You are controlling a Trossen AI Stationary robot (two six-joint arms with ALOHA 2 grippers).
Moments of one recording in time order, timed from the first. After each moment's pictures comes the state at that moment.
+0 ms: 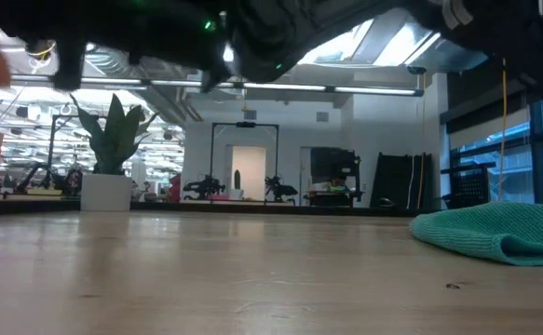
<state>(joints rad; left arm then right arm) -0.24 0.42 1.03 -1.35 -0.09 -0.46 0.18 2.61 2.08 0.59 -0.33 0.31</state>
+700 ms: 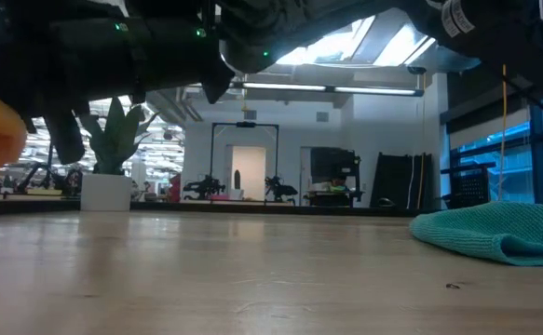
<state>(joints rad) -0.24 0.42 1.03 -1.35 -0.09 -0.41 0.20 2.66 2.22 0.08 -0.38 0.34</state>
